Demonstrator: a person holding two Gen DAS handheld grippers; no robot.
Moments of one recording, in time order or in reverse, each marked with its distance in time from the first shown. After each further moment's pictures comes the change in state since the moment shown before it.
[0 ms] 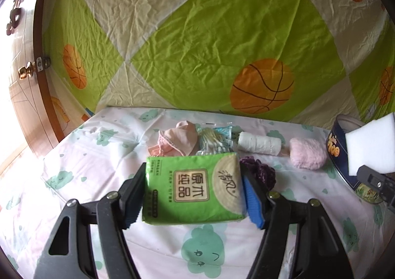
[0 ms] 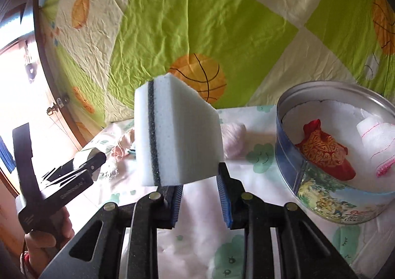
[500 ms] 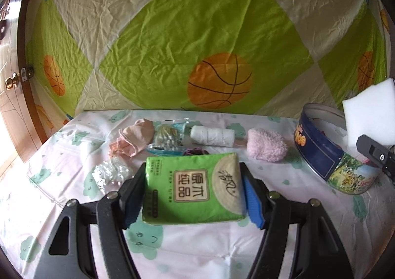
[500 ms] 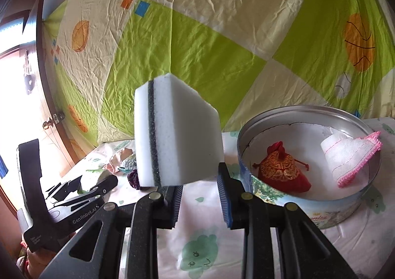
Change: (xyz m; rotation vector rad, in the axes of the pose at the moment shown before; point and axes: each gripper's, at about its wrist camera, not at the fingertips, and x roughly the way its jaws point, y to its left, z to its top) left arm -0.019 -0.063 -0.009 0.042 0.016 -0.097; right arm -0.042 -0.032 0.000 -0.006 -0.149 -0.075
